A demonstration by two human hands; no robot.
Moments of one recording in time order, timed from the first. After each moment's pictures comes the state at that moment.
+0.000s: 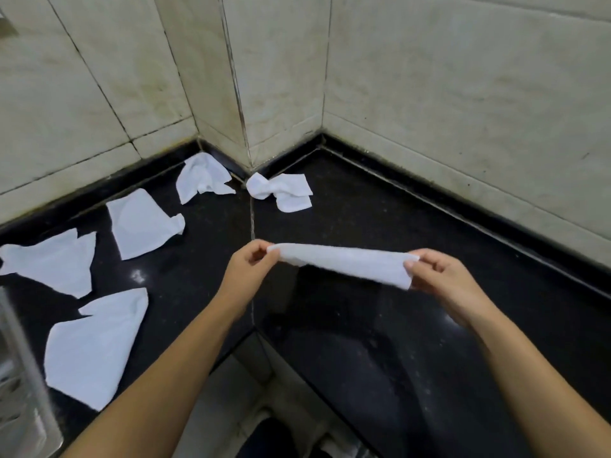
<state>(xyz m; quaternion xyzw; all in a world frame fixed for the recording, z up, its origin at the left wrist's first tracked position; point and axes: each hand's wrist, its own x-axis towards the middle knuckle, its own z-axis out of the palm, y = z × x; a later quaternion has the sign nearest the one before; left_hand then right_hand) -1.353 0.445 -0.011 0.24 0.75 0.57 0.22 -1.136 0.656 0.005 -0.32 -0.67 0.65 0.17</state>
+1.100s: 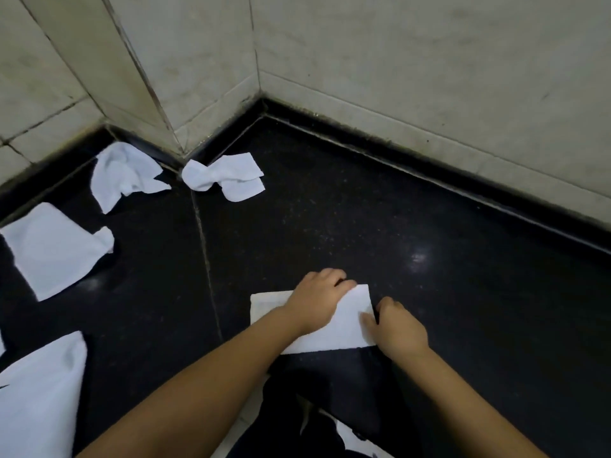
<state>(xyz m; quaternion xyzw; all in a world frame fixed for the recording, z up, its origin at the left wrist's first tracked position) -1.287 0.556 -0.102 0.72 0.68 0.04 0.15 -1.128 0.606 -0.091 -0.56 -0.78 0.24 -0.14</state>
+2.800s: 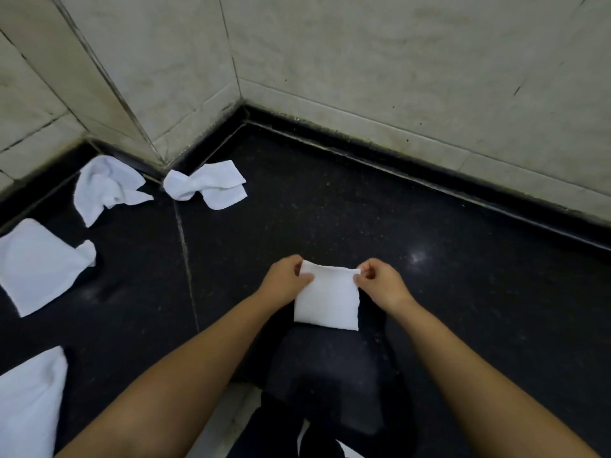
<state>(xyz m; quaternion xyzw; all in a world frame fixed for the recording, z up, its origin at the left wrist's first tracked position) -1.315 0.583 -0.097 0.41 0.81 0.24 0.34 -1.138 0.678 -0.092 -0.54 -0.69 0.48 0.07</state>
